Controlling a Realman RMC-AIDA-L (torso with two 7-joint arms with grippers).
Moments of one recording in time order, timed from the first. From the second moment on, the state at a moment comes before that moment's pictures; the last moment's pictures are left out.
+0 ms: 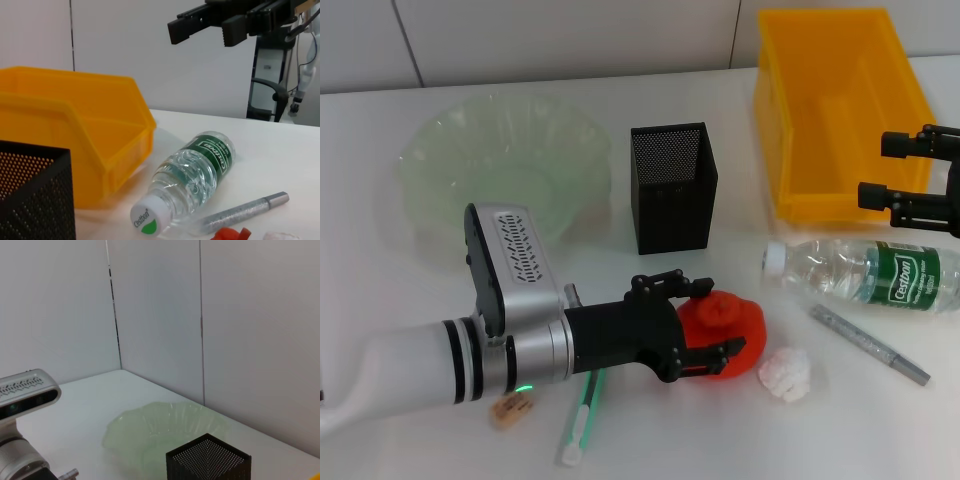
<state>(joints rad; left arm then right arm) -0.84 -2.08 0.32 -0.24 2.22 1.08 -0.58 0.27 2.08 -0.62 -1.18 -1.88 -1.73 1.52</state>
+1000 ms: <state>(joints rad) -0.83 -2.07 0.25 -0.21 2.30 1.17 -0.60 0.28 2.08 -0.62 -1.15 -1.88 -1.68 1.51</state>
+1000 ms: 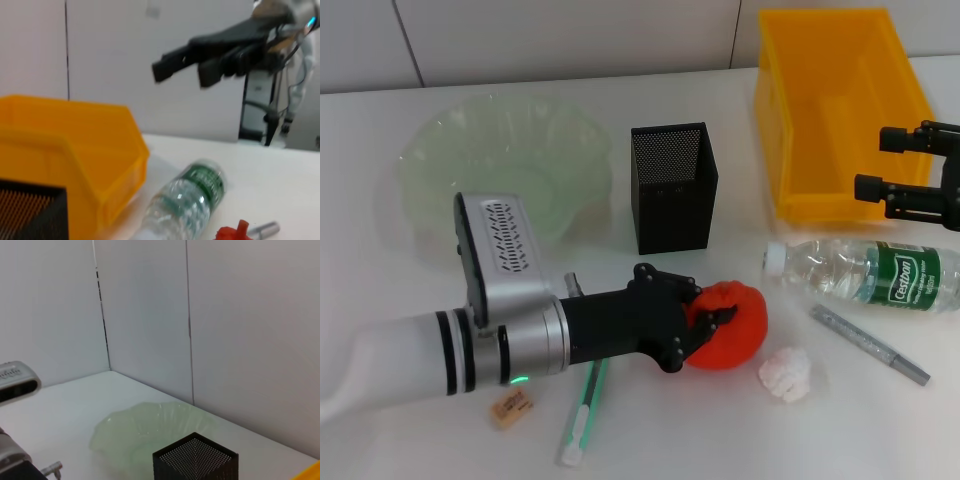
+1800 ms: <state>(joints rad) -0.79 -2.07 -0.01 0.19 2.29 1.58 -0.72 0.30 2.08 -0.62 -1.08 -1.91 -1.64 1.50</state>
